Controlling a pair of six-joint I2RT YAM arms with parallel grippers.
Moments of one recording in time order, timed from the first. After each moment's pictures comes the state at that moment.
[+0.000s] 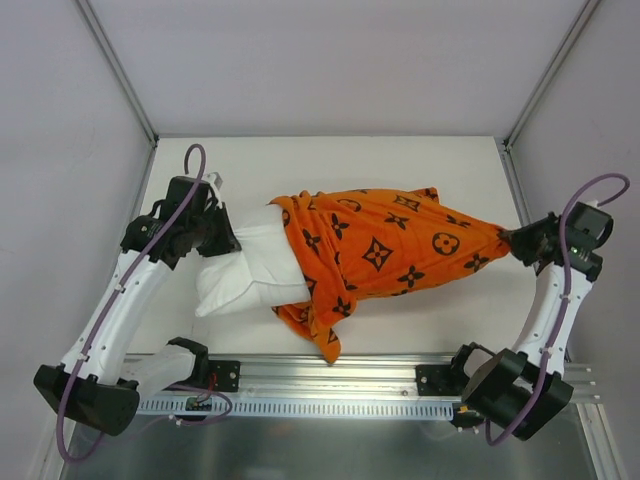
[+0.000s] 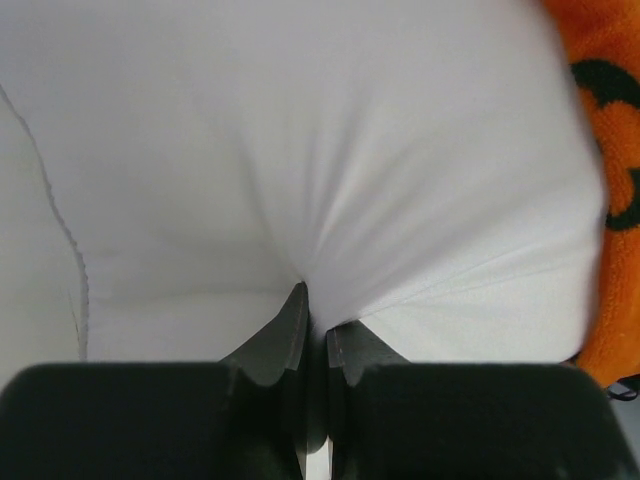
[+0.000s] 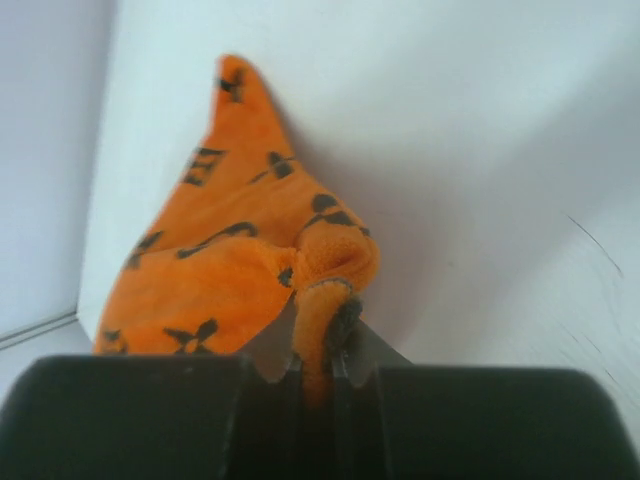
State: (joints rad) left arm -0.31 1.05 1.17 -1.01 0.06 -0.47; right arm -0.56 1.07 1.06 -0.75 -0.36 0.64
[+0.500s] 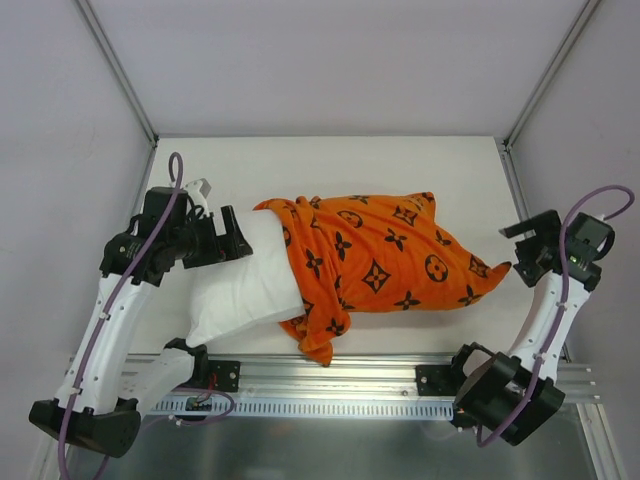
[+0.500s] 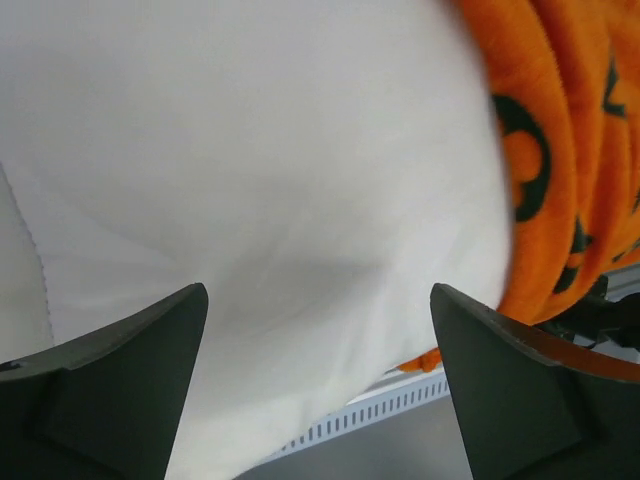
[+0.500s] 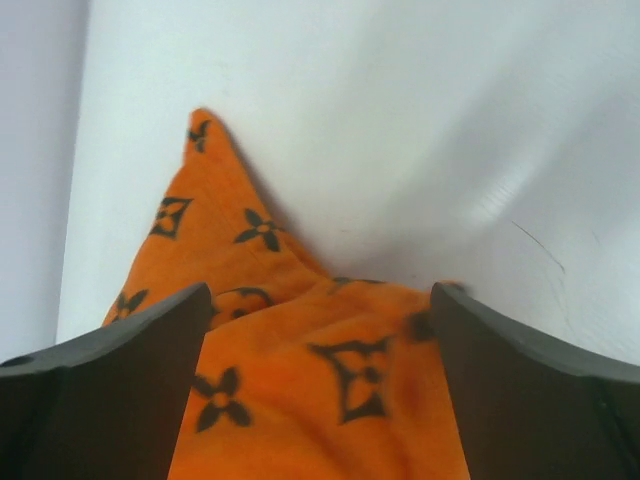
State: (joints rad) left arm -0.22 0.93 1.14 -1.06 0.23 -0.43; right arm -0.63 1.00 0.91 -0.76 -0.28 0.64
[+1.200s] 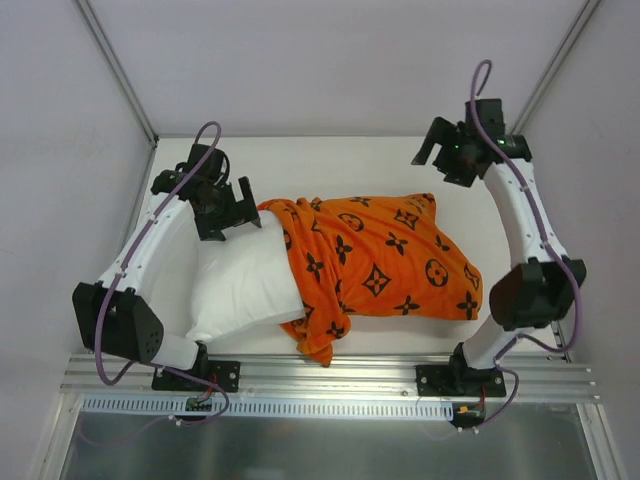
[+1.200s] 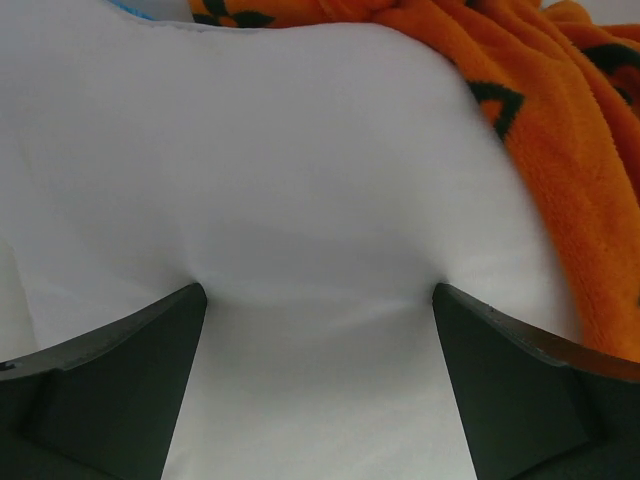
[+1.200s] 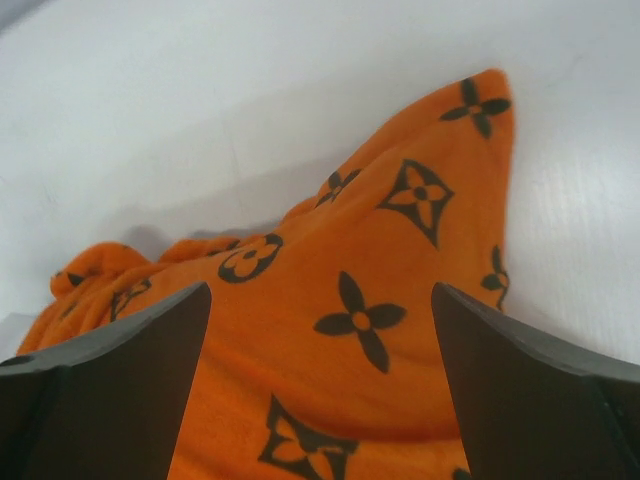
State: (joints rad) left arm -0.21 1.40 1.35 -1.03 0.09 -0.52; right arm 0.10 1.63 1.73 -0.89 -0.08 0.49
